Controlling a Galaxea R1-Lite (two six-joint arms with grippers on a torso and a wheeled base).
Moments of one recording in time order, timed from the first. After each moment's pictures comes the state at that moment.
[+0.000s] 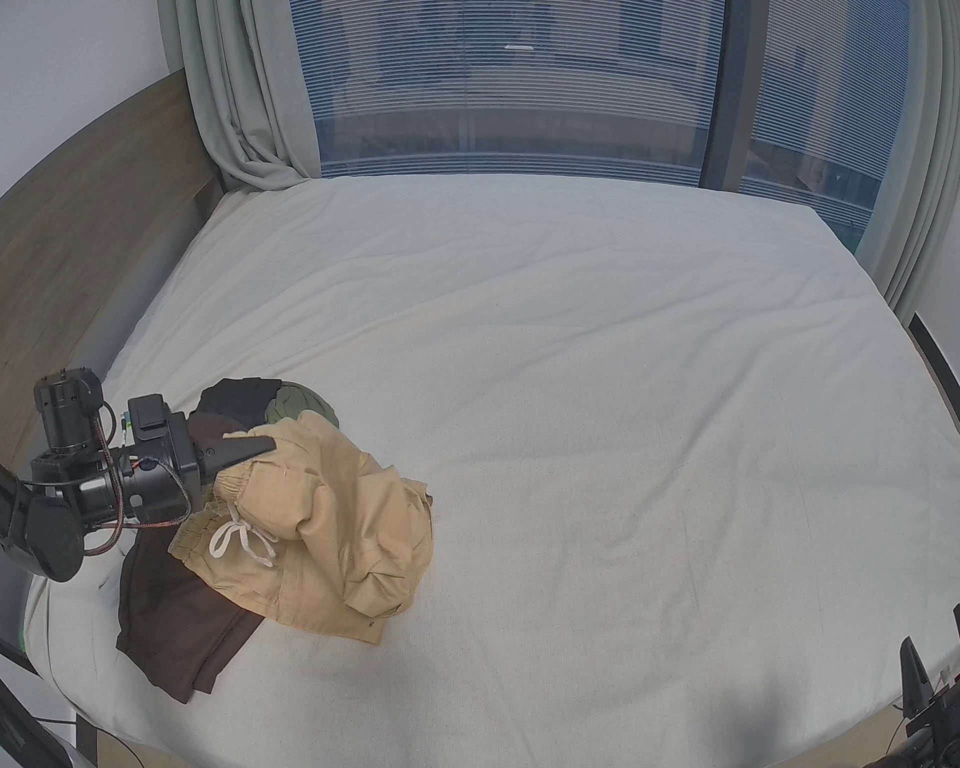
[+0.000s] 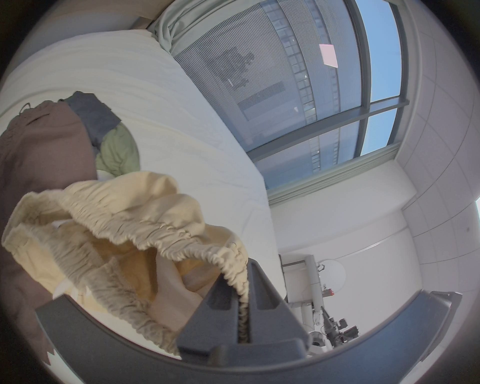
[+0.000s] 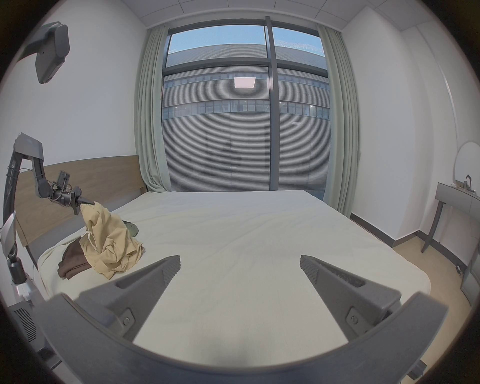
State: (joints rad) left arm 0.06 1.76 -0.59 -0.88 -0.93 -0.74; right arm 0.00 0.02 -0.02 0.00 -0.02 0.01
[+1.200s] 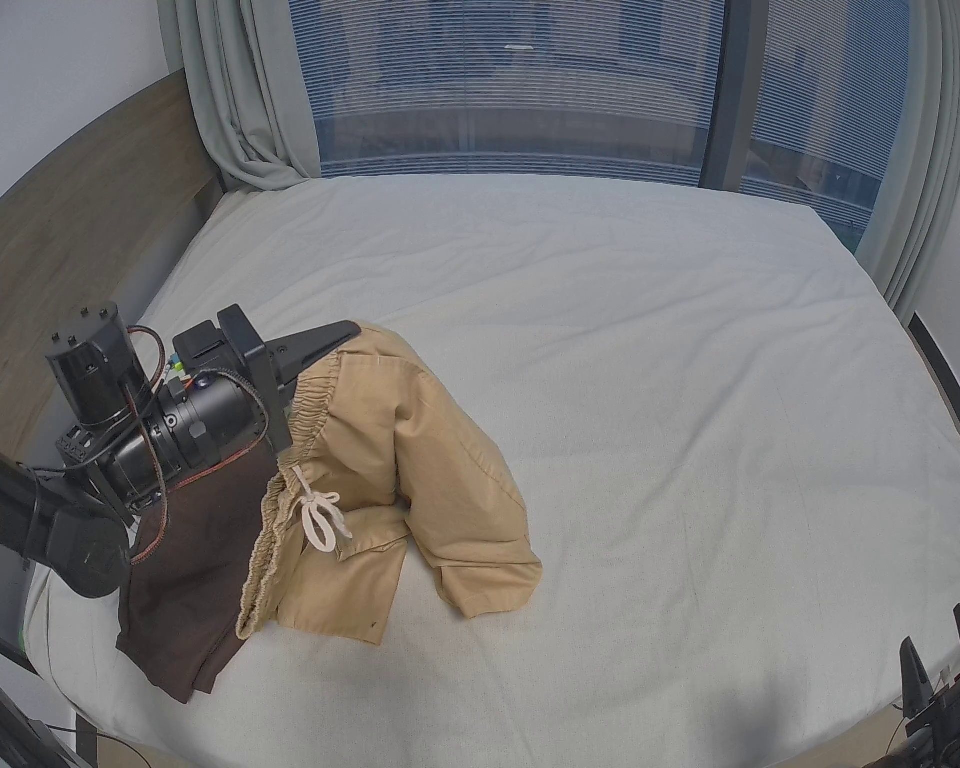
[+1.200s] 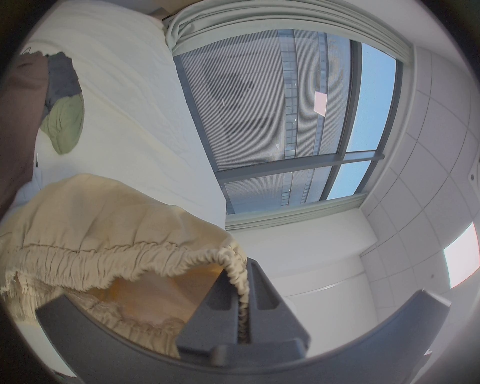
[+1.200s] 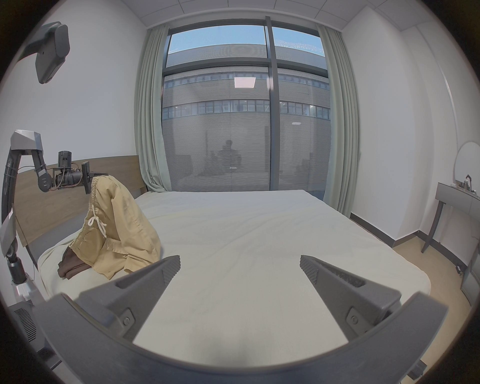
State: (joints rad) left arm -0.30 1.72 -0.67 -1.18 -0.53 -1.28; right arm 0.00 0.02 -0.02 0.00 -0.02 0.01
